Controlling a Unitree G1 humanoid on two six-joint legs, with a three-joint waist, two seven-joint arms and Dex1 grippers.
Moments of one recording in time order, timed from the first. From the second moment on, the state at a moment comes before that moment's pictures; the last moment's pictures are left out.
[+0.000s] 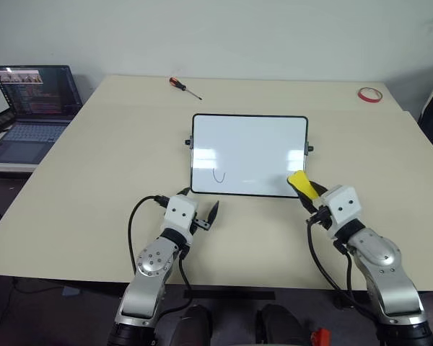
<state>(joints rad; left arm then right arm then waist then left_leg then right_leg) 0.00 0.19 -0.08 -0.20 0.04 0.17 -0.25 -0.02 -0.38 0.01 -0.37 0.01 0.21 0.41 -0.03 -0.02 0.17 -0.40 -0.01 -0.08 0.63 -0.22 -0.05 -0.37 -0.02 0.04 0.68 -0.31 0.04</state>
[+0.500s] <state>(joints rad) -0.01 0.17 -0.08 -0.20 0.00 0.17 -0.26 -0.37 -0.25 0.20 -0.07 -0.06 0.12 0.41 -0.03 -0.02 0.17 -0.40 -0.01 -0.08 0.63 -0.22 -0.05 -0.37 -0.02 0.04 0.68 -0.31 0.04</state>
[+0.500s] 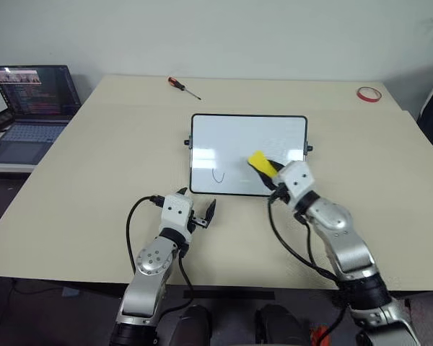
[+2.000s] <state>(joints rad) 0.00 0.19 -0.12 -0.25 0.01 0.21 -0.26 -0.63 -0.14 0.39 0.36 -0.29 0.09 0.38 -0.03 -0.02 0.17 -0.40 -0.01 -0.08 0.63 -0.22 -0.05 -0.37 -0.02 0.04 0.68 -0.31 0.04</state>
